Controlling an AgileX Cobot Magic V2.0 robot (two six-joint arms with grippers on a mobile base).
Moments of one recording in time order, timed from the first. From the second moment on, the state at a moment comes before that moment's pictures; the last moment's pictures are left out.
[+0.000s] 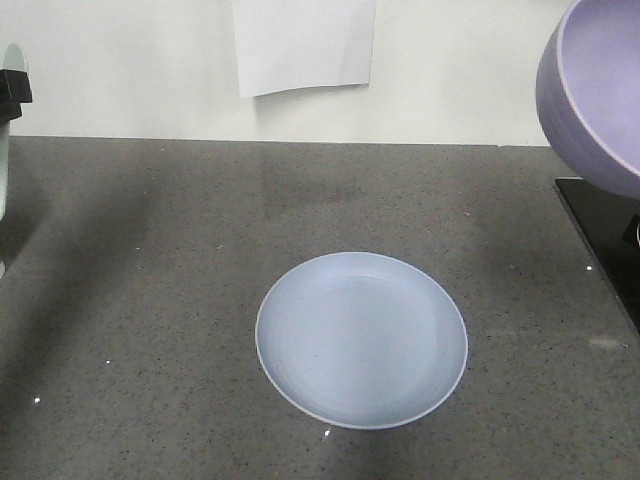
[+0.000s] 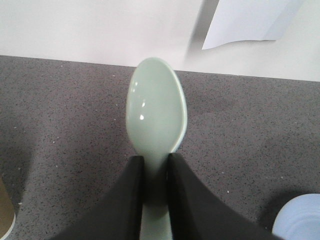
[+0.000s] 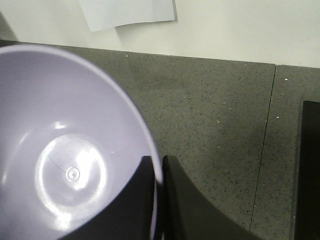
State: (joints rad) left arm -0.06 1.22 -1.25 -0.23 0.66 0.11; right arm -0.41 1.10 -1.41 0.77 1.23 -0.56
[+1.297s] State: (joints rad) left arm -0.06 1.22 -1.25 -0.23 0.66 0.11; right arm -0.41 1.10 -1.41 0.77 1.23 -0.56
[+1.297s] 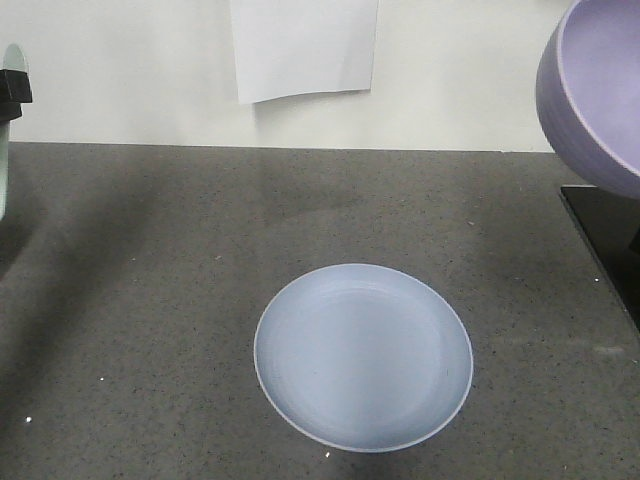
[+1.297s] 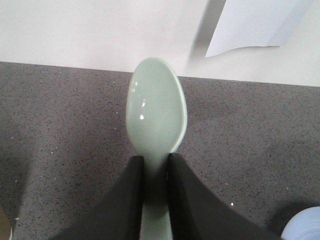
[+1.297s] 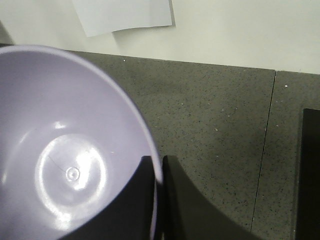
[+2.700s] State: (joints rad) left arm -0.06 1.22 -1.25 -0.23 0.66 0.11; right arm -0.41 1.10 -1.41 0.77 1.23 -0.56
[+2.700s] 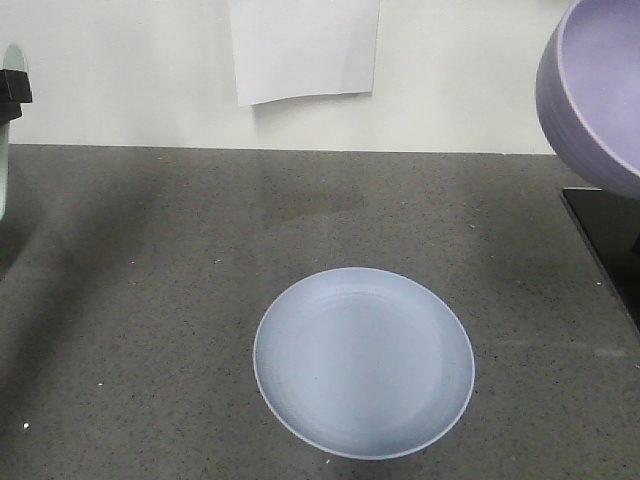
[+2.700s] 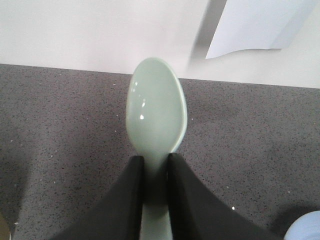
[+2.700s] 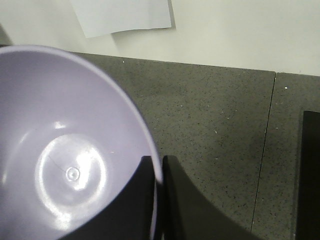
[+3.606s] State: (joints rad) left arm -0.06 1.22 -1.25 -0.23 0.66 0.11; right arm -0.41 1.10 -1.41 0.77 1.23 -0.56
